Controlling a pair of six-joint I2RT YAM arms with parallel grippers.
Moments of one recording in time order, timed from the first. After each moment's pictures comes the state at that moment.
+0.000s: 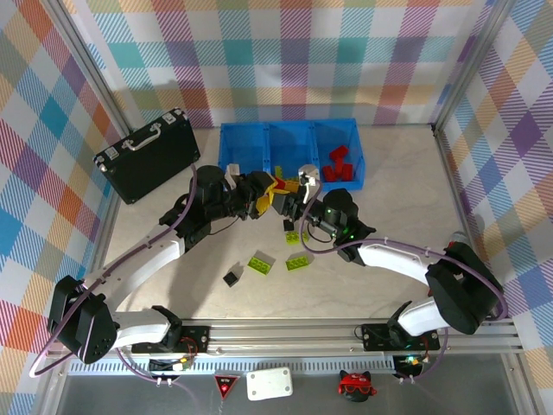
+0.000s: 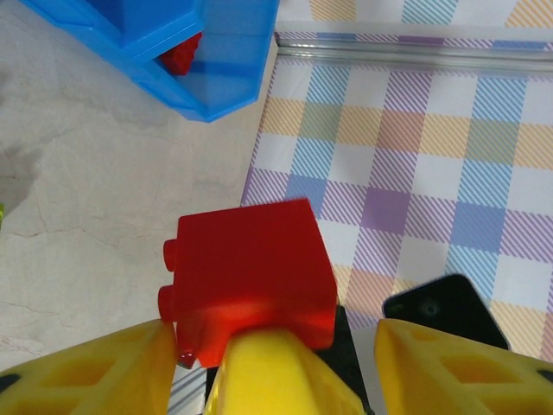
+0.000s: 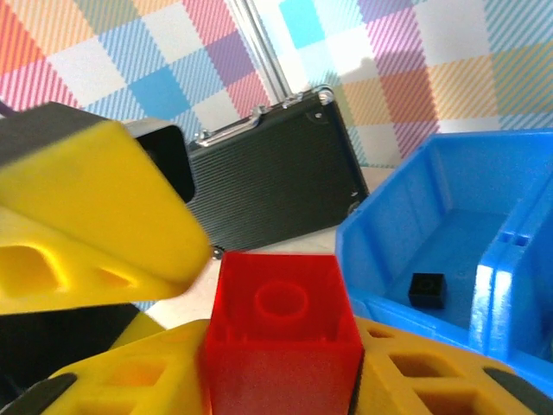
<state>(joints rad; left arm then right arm) -0.57 1.23 0.93 -0.03 0.40 -1.47 0.75 1.42 0.71 0.68 -0.16 0.40</state>
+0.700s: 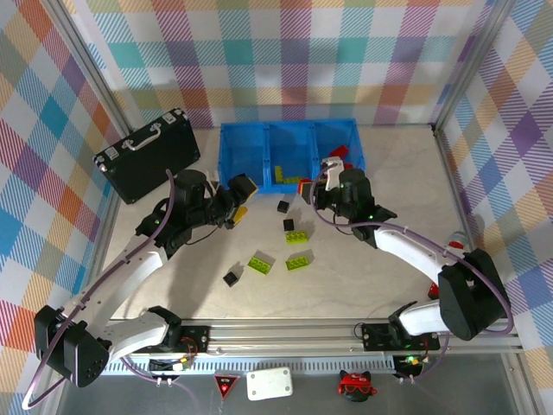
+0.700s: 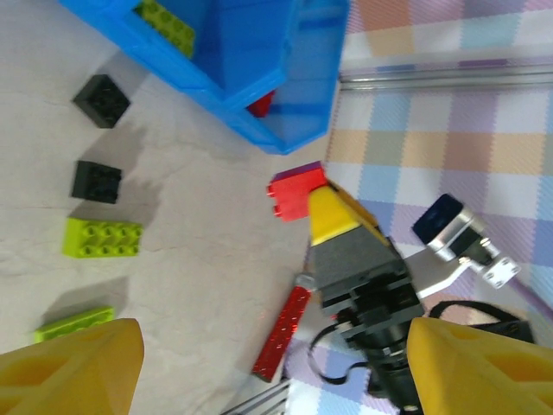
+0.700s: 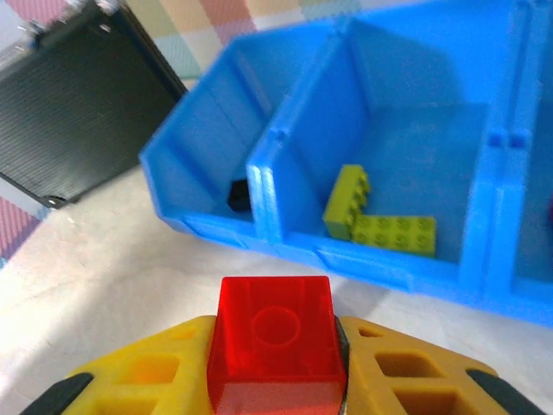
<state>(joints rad) -0.47 1.09 0.93 -0.35 0.35 -1.25 0.51 1.37 0.84 0.12 -0.15 0.36</state>
